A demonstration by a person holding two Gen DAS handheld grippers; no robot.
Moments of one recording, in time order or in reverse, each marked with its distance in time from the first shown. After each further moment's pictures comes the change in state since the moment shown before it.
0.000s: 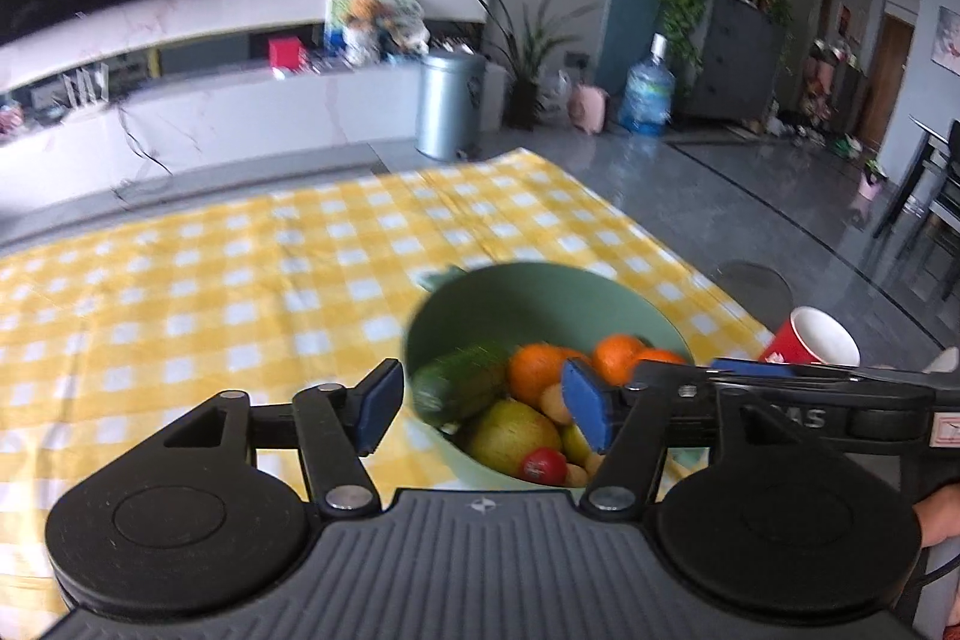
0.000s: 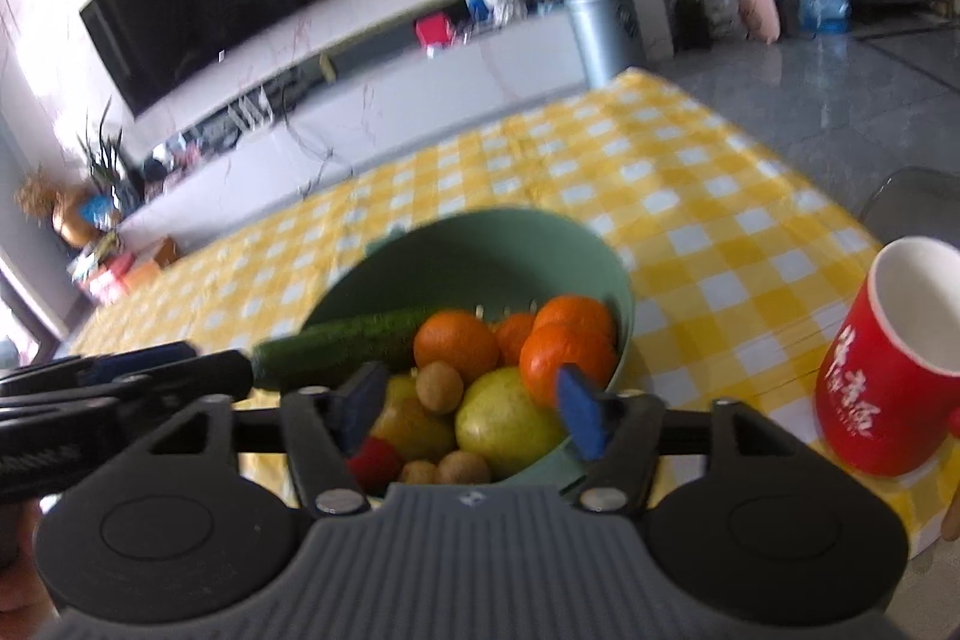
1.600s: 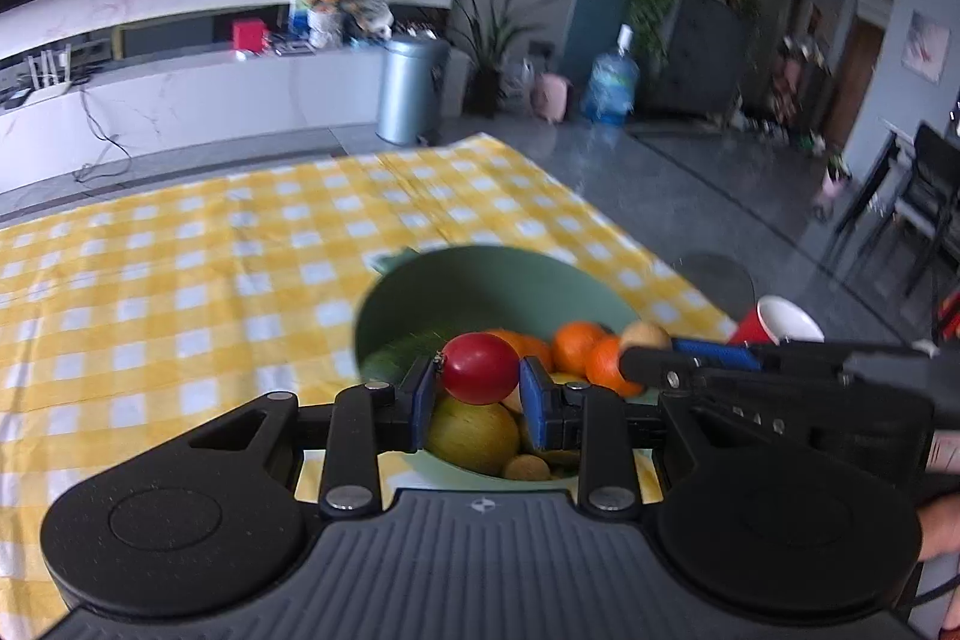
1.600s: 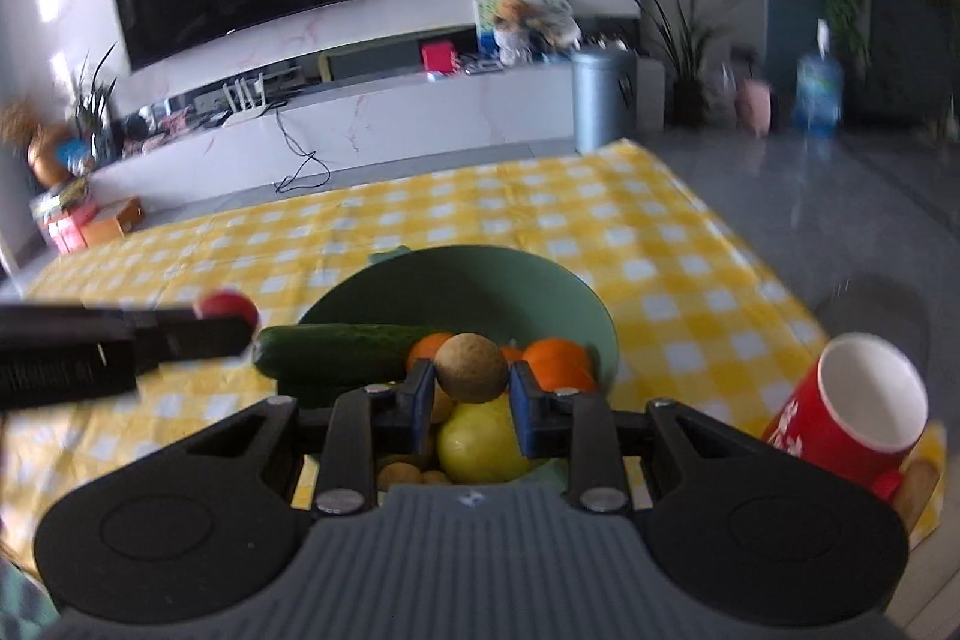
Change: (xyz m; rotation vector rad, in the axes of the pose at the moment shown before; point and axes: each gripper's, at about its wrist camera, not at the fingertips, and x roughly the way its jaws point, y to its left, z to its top) left arm 0.032 -0.010 -0.002 0.002 0.057 -0.117; right arm -0.008 0.020 -0.001 -0.147 -0.014 -0.093
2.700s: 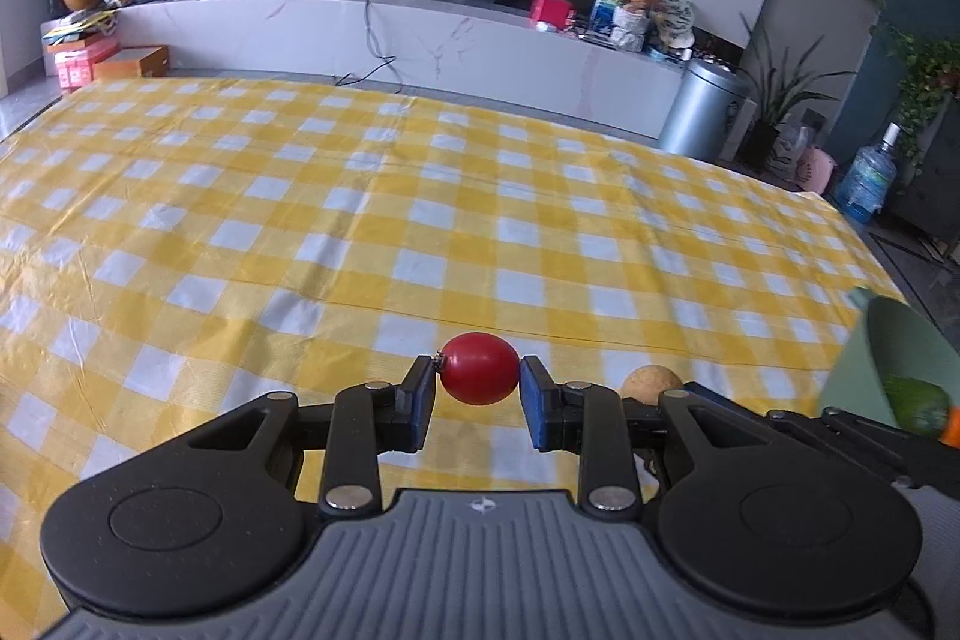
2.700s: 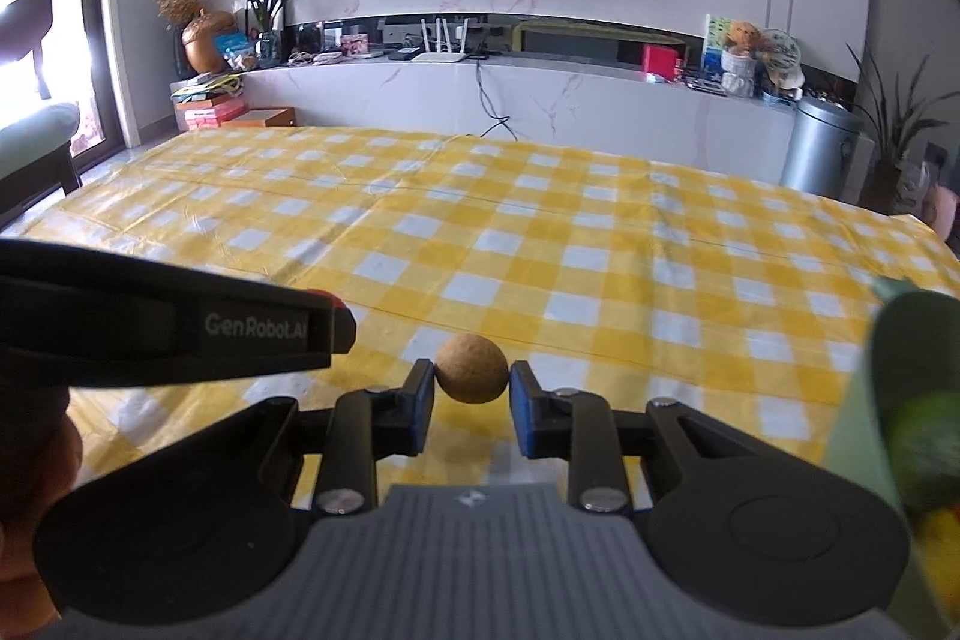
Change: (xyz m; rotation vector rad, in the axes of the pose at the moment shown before) left arm -0.020 0.189 -0.056 -0.374 -0.036 0.404; right arm 0.126 0.212 -0.045 -0.343 -0.005 0.231
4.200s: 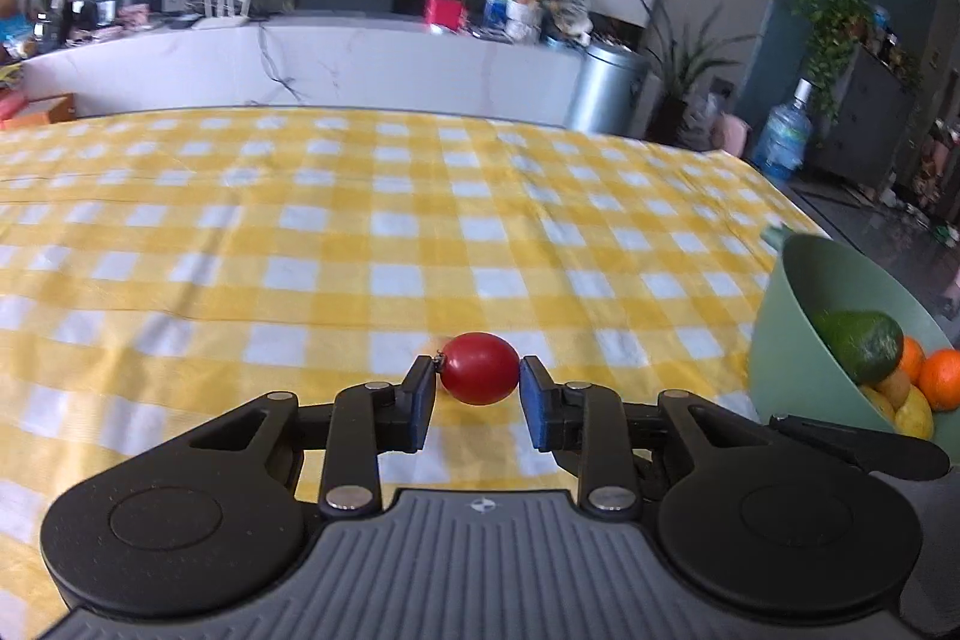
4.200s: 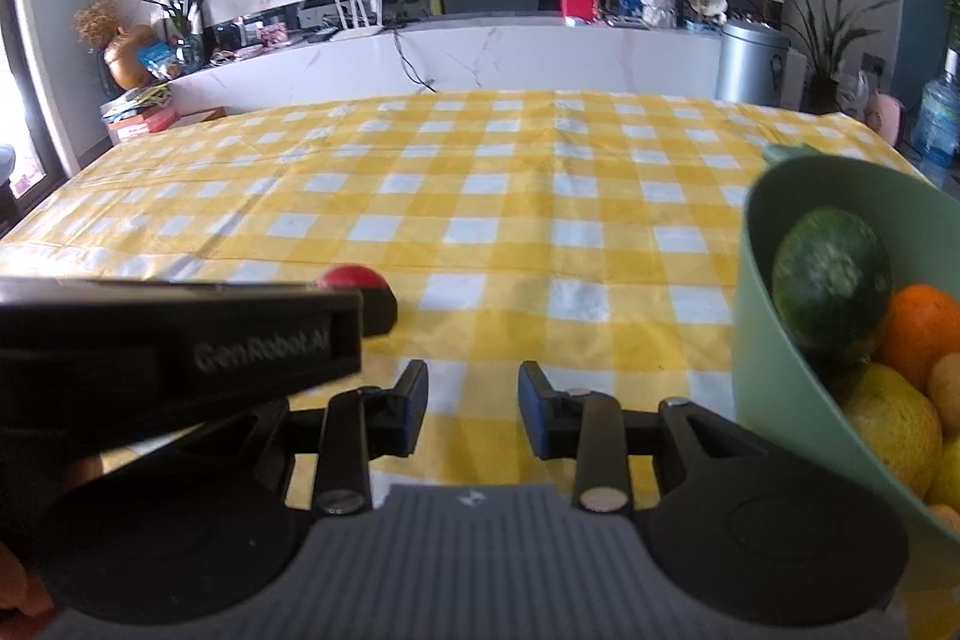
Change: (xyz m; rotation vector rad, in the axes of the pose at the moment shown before) left arm 0.016 -0.026 -0.014 0.122 -0.030 -0.134; right arm 0.005 -0.026 -0.023 0.129 0.064 -0.073
